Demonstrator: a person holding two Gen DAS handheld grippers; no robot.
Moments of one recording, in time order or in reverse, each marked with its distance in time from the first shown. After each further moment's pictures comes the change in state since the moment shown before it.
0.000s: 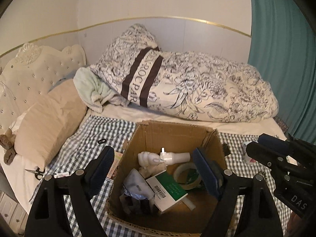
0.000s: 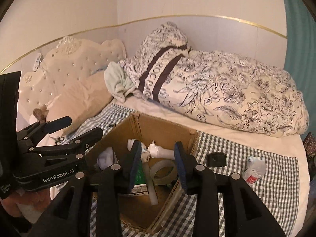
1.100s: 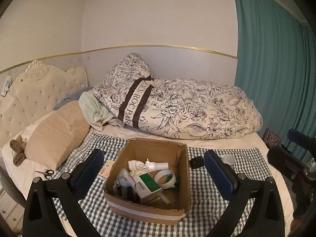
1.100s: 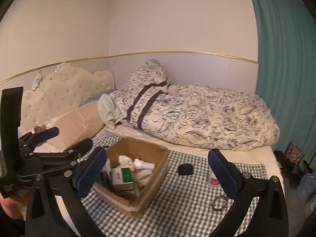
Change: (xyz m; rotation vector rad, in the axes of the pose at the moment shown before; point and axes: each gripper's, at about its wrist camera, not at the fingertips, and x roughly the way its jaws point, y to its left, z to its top) left arm -0.135 -0.051 -0.010 0.000 -0.160 -0.014; right arm -0.171 -0.013 -0.022 0.005 -0.221 -0.134
